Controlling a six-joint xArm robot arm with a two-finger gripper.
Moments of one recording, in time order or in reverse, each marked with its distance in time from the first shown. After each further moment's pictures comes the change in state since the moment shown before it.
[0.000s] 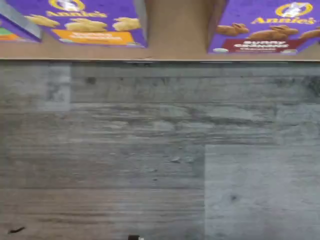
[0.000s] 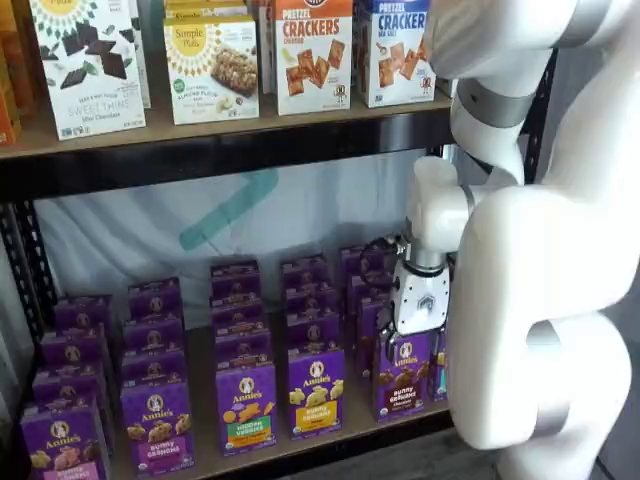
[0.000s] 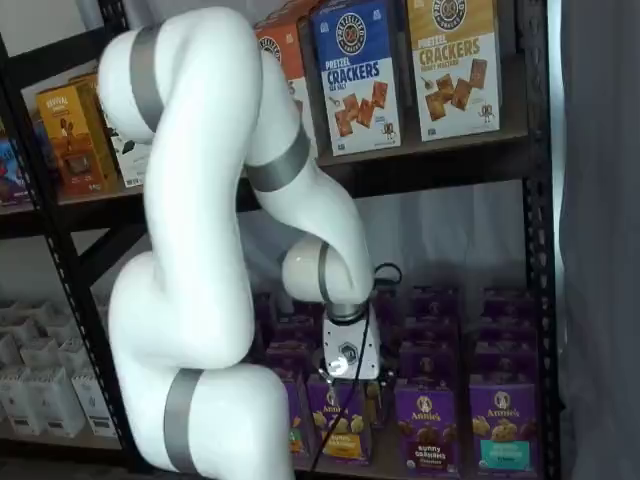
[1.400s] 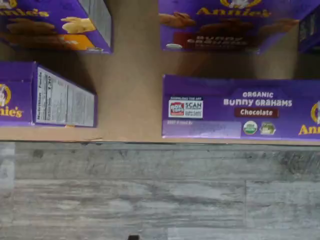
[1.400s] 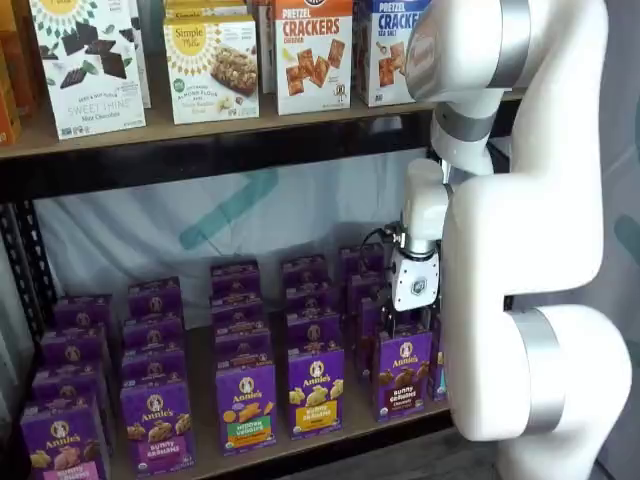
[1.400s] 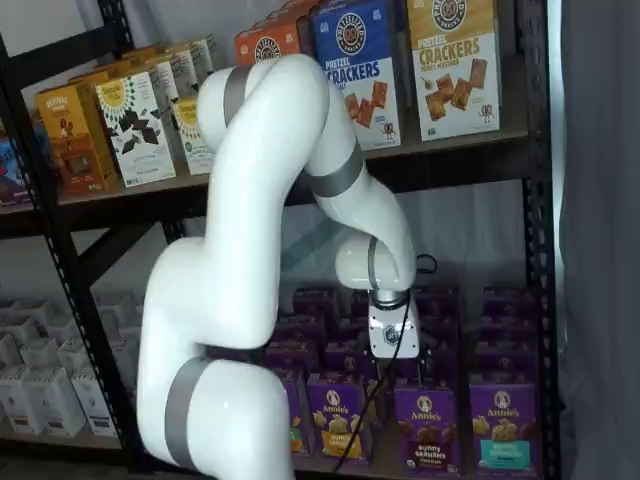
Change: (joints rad) arm -0.085 0.456 -0.490 -0.049 0.016 -0.041
